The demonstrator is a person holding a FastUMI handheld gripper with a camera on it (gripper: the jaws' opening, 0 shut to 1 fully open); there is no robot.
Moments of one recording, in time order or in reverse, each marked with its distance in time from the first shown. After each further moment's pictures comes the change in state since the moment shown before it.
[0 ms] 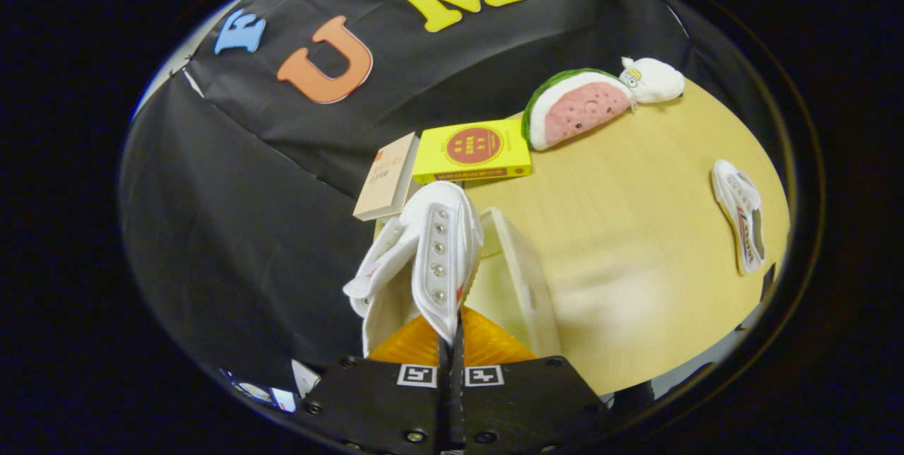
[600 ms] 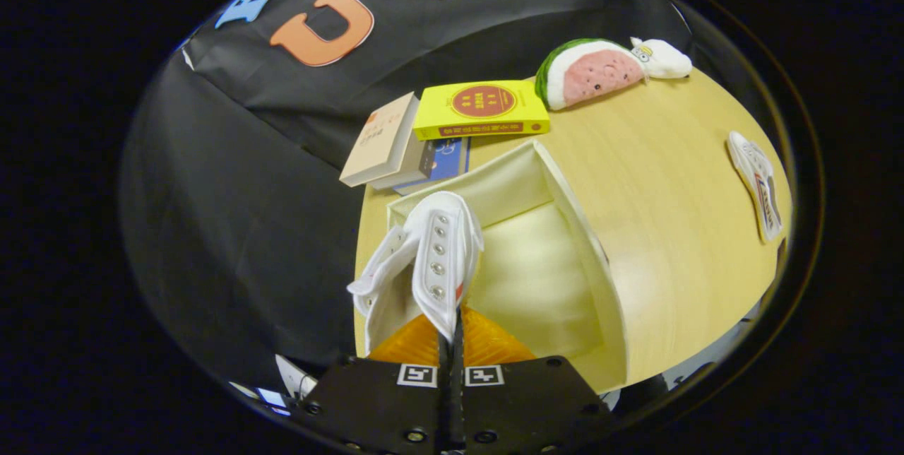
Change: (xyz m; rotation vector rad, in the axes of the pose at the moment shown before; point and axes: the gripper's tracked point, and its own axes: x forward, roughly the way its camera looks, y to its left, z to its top) arm 0.068 0.017 -0.055 -0.001 0.042 -0.090
